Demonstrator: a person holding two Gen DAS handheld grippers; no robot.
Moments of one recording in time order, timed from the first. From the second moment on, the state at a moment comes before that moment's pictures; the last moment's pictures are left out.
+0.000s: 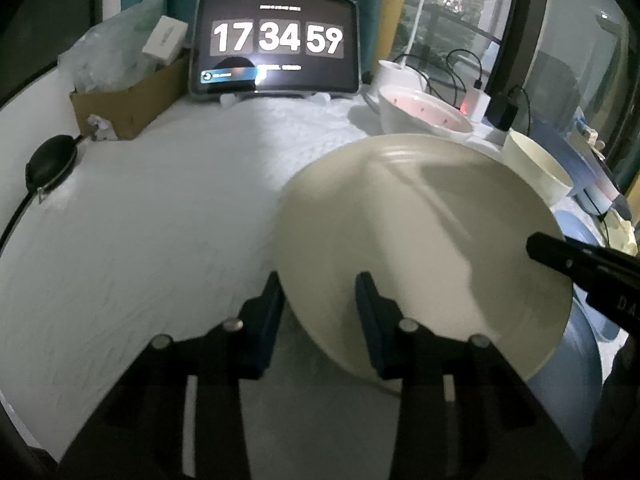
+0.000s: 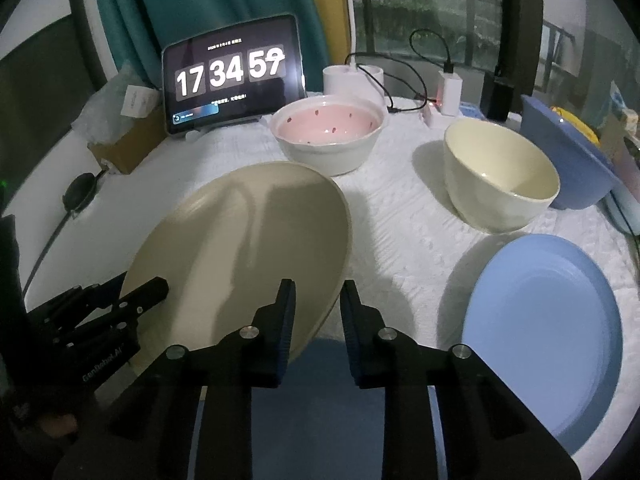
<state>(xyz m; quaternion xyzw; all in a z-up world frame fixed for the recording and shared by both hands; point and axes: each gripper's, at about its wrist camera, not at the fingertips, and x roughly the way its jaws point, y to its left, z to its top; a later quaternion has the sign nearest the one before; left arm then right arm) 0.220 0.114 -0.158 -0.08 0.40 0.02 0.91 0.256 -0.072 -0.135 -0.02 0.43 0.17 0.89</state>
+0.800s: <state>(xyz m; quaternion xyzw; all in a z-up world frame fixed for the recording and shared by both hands) 0.187 0.056 -0.119 -0.04 0.37 -0.01 0.93 0.214 -0.129 -0.107 0.01 0.40 0.14 0.91</state>
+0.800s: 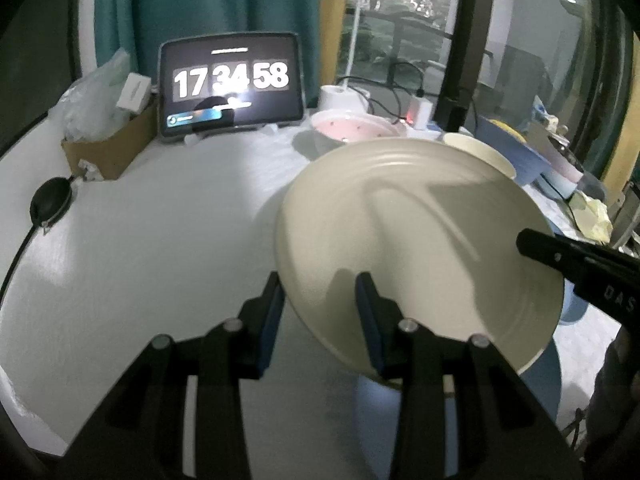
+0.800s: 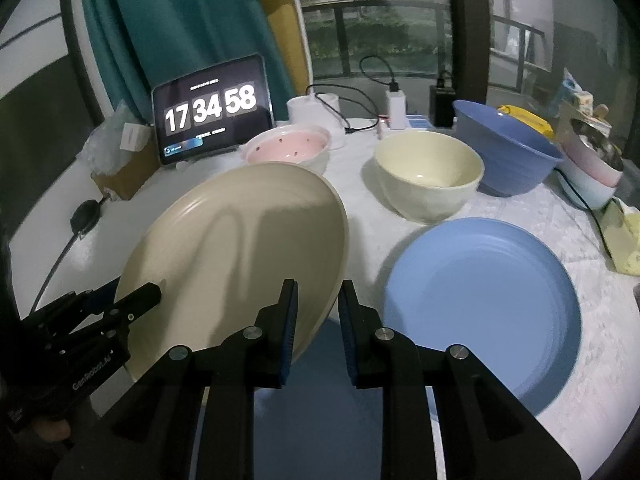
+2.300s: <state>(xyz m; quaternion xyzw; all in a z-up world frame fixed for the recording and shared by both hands) 0.203 -0.109 -0.116 0.07 0.40 -0.08 0.91 0.199 -0.298 -0.125 0.12 0.39 0.07 0.91</state>
